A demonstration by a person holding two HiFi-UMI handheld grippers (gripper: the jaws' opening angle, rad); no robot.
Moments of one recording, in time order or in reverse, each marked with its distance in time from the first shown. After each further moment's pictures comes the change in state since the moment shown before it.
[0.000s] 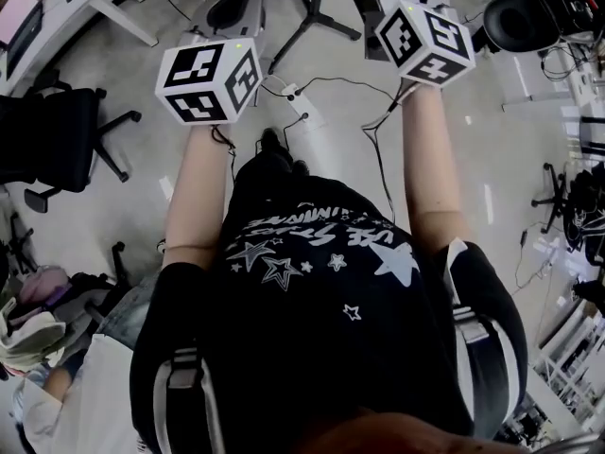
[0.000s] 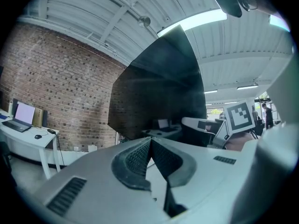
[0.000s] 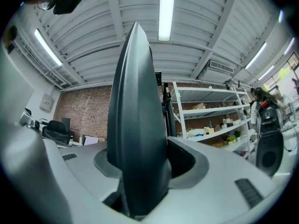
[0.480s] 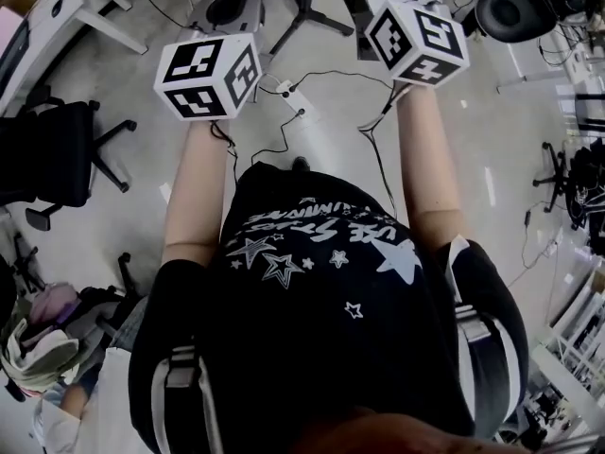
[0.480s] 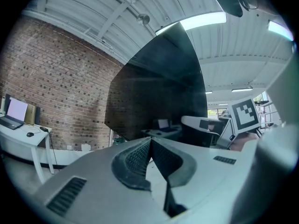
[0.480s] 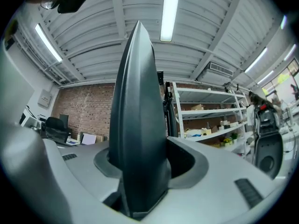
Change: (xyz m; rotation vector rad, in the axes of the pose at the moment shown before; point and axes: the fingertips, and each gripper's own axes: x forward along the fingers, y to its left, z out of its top) left arm 0.012 0.000 -0.007 -0.014 0.015 -0.070; right arm -0.007 0.014 -0.002 -0.035 0.013 -0.030
